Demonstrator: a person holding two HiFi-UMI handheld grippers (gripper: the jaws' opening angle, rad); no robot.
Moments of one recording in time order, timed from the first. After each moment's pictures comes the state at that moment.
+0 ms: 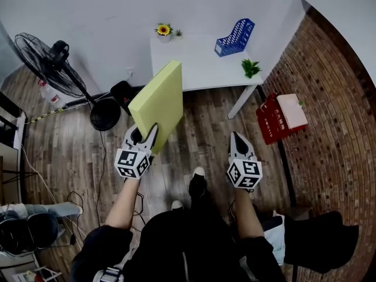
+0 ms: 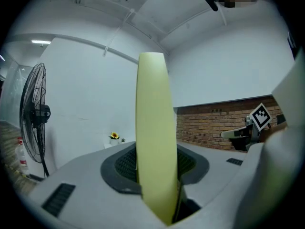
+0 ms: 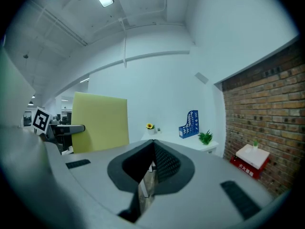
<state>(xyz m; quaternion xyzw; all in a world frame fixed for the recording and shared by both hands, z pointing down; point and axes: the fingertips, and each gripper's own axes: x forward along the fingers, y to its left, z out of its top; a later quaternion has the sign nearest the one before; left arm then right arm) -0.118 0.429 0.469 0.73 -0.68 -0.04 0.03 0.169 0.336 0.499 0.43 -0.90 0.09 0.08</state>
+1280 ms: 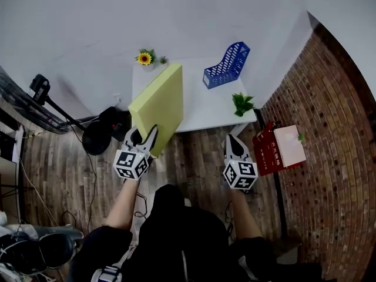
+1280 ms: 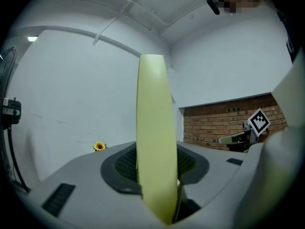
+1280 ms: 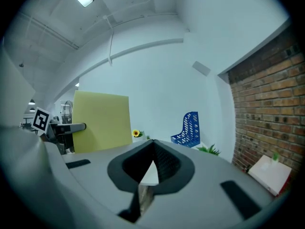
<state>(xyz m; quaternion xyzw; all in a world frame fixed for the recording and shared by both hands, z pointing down) -0.111 0.139 0.440 0.73 -0.68 -0.05 0.02 0.160 0.039 0.489 0.41 -0.91 0.10 0.07</state>
